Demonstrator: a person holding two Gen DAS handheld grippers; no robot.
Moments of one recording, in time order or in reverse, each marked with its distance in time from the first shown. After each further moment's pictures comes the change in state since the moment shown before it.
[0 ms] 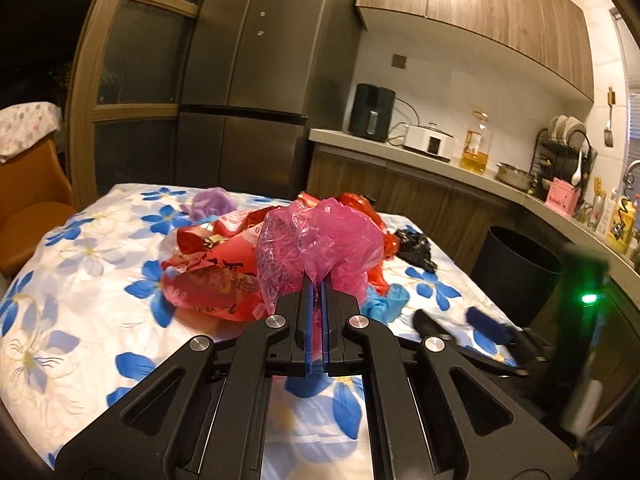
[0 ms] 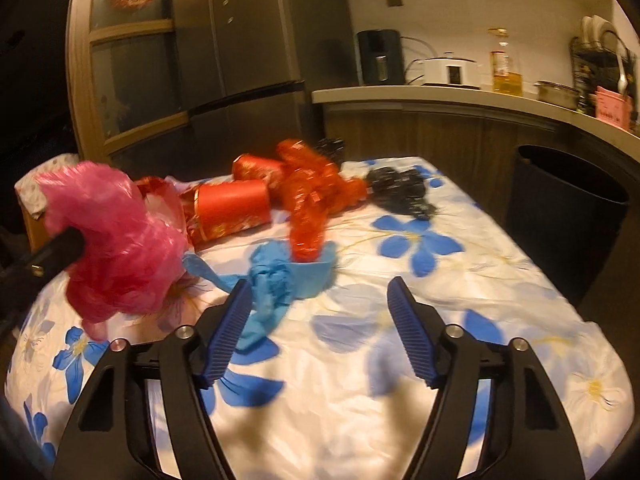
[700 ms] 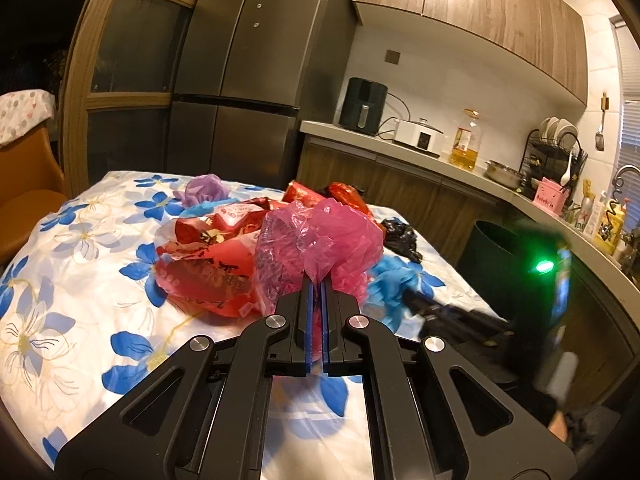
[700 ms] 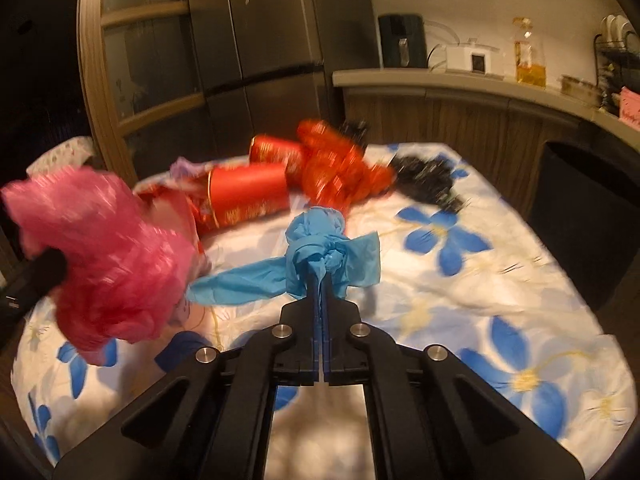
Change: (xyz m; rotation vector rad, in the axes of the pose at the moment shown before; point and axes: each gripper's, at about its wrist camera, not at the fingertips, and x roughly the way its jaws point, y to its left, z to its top) left arm -0.014 -0.003 -0.008 -0.014 0.034 -0.057; right arm 0.003 -0.003 0.006 -0.026 0.035 0.043
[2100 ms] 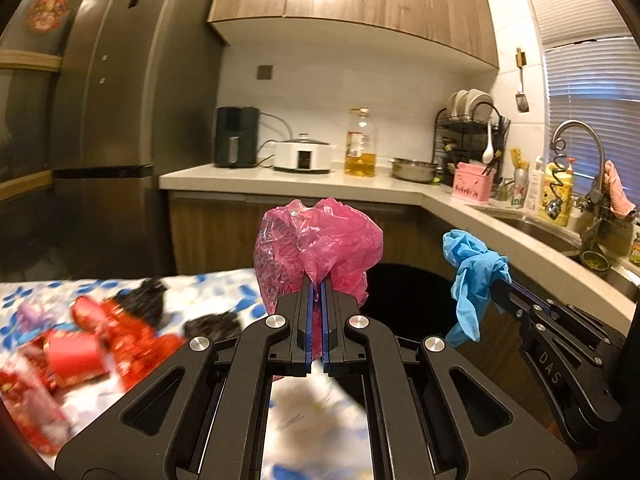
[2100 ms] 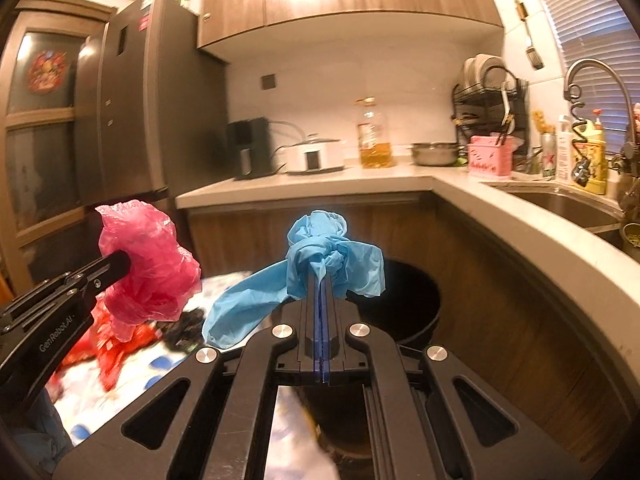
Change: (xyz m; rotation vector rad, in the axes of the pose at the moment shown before) left arm 0.115 -0.249 0.075 0.244 -0.092 -0.275; right arm -0.120 -0.216 0.072 0.148 -0.331 -0.404
